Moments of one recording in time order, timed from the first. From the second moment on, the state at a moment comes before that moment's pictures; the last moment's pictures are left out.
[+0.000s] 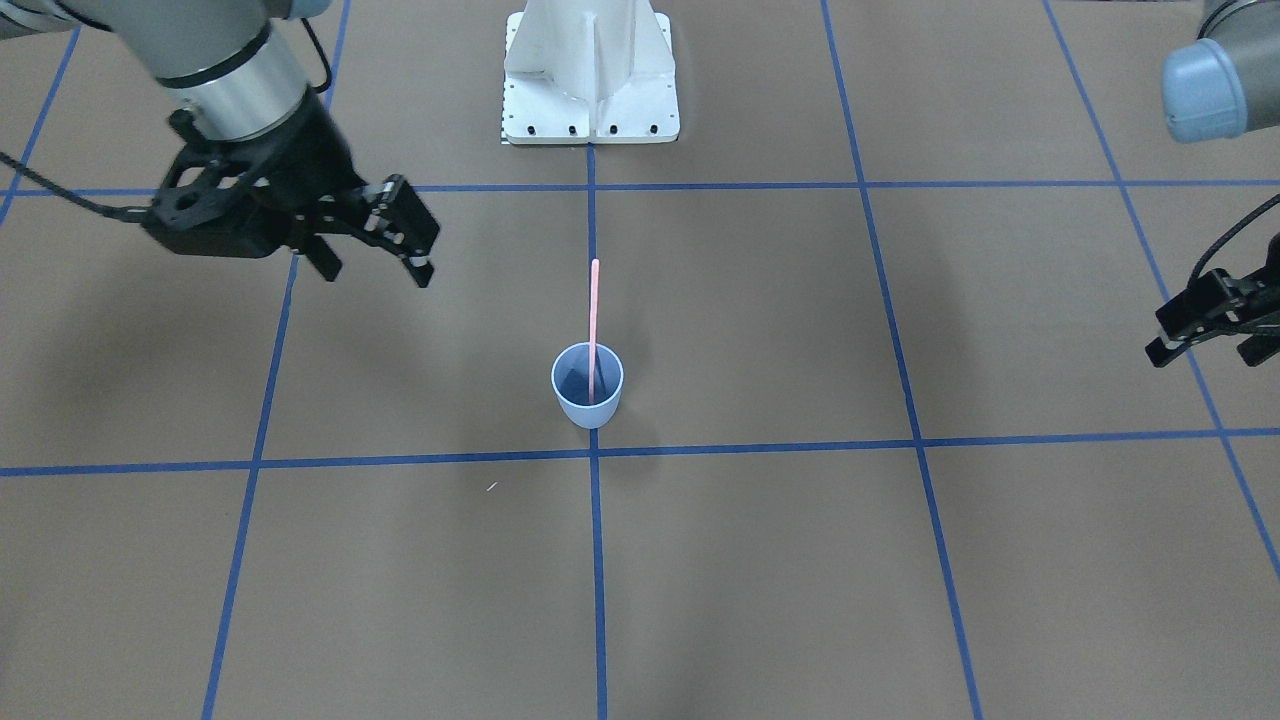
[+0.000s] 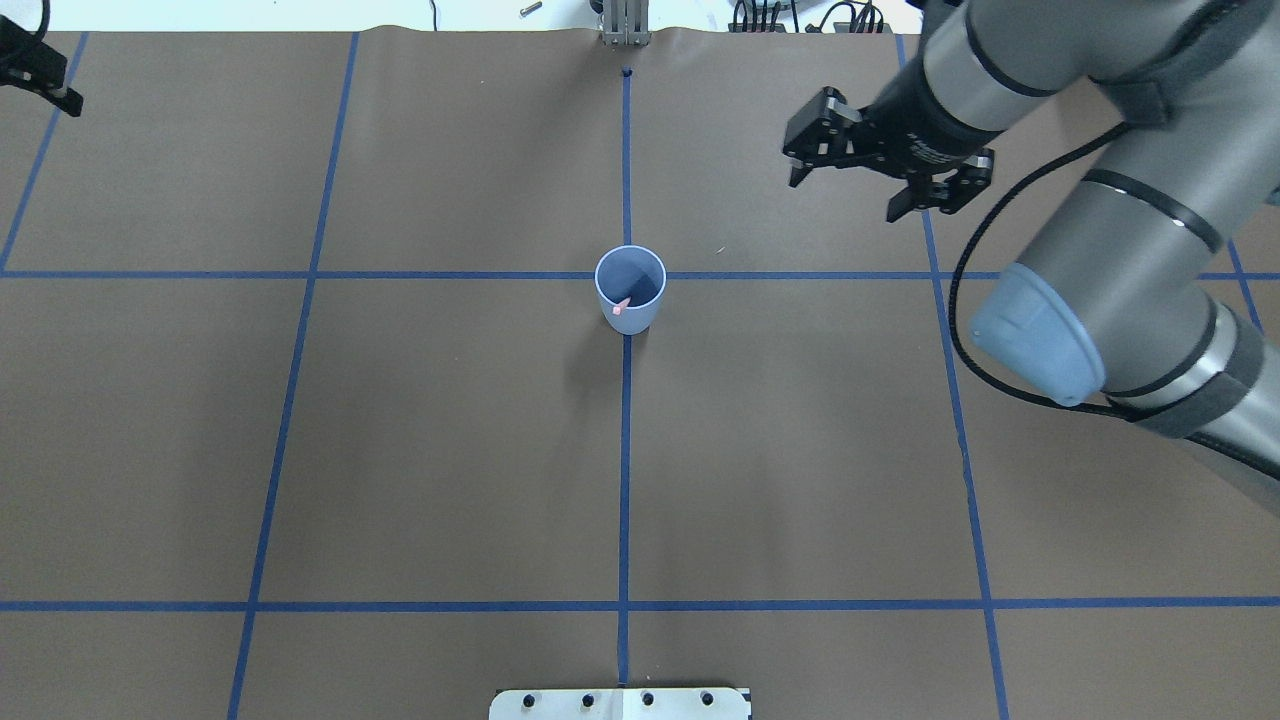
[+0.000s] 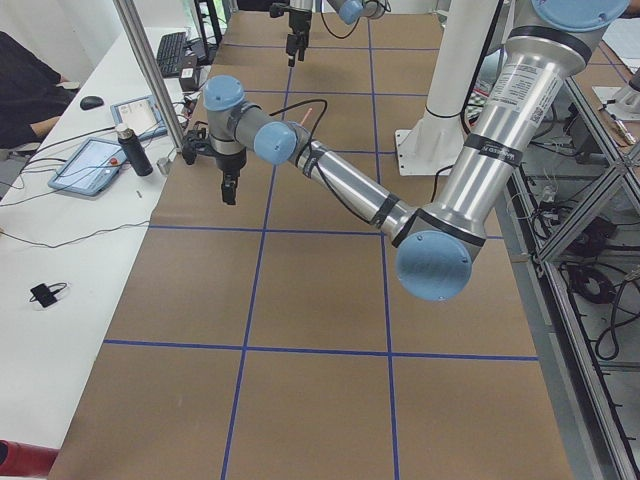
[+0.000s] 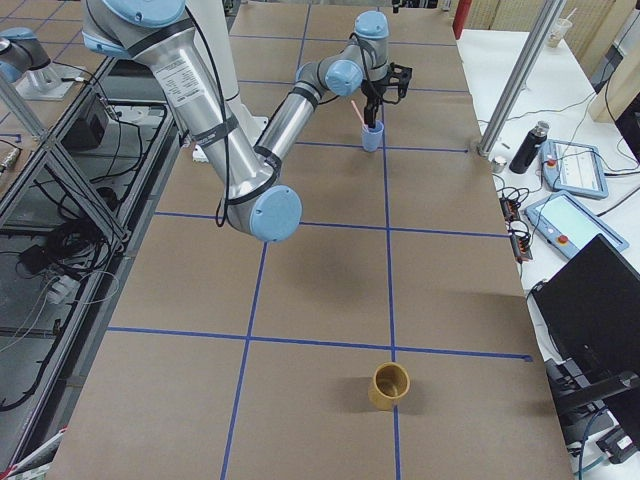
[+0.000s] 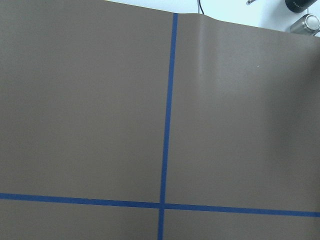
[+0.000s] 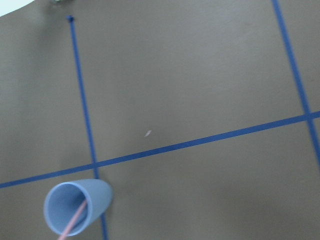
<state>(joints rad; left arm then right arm) -1.34 -1.88 -1.74 -1.54 -2.31 -0.45 0.92 -1.06 1.97 -1.68 2.14 1.19</state>
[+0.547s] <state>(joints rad) -1.51 -1.77 -1.65 -1.54 -2.27 -0.06 1.27 -1.42 1.88 -1.68 2.20 0.45</state>
